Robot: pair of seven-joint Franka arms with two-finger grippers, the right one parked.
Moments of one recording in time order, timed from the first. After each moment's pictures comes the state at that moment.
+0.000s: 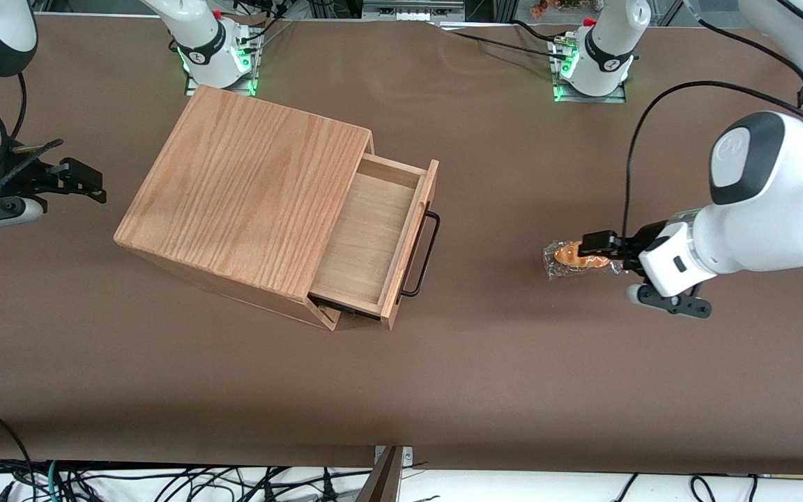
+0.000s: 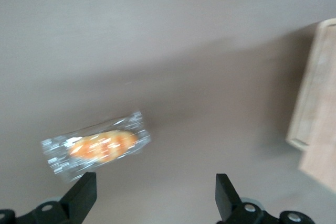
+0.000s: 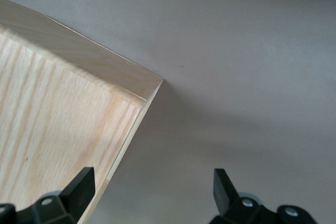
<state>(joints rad) 0.01 0.46 -0.18 -1.33 -0.15 1.61 0.02</state>
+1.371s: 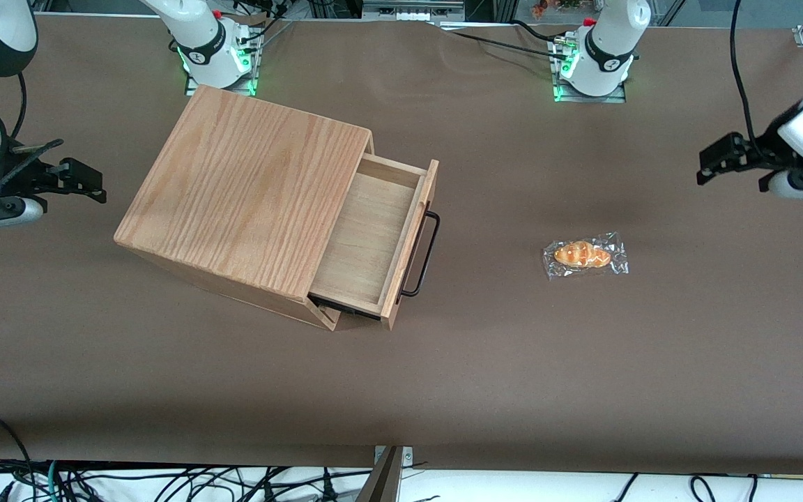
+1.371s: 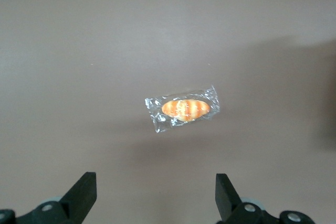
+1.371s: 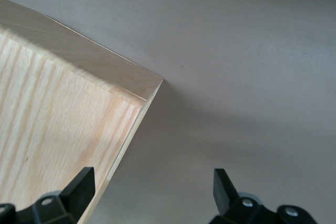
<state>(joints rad) 0.03 0.01 -0.09 -1.57 -0.02 1.56 0.03</state>
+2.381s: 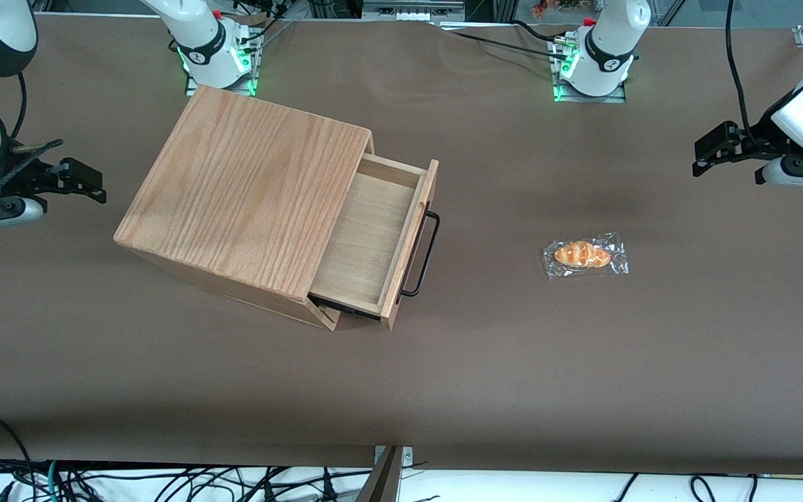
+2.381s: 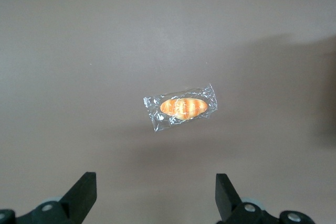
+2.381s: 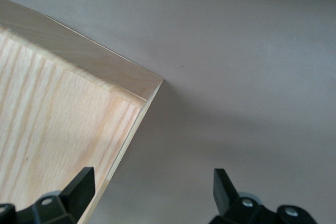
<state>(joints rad) 0.03 0.00 -0.08 -1.60 -0.02 1.58 0.03</state>
